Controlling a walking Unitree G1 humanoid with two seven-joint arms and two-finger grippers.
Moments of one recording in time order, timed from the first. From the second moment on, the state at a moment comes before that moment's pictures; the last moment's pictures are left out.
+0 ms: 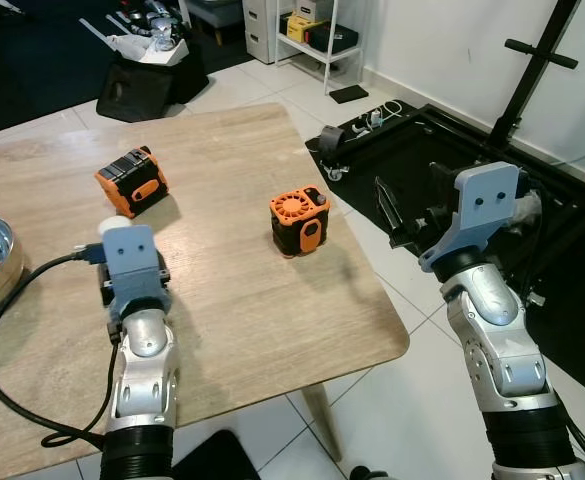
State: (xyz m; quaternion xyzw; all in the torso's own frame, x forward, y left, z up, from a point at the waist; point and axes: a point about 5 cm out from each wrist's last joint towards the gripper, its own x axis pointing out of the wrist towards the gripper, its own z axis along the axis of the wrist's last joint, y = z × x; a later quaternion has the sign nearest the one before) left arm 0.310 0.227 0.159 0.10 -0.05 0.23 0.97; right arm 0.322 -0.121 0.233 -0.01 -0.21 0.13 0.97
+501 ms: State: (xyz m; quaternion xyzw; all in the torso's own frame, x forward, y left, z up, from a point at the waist) left arm 0.301 0.168 0.183 0.06 -0.11 0.06 0.99; right arm 0.322 -0.119 0.233 -0.02 -0.22 0.14 0.97
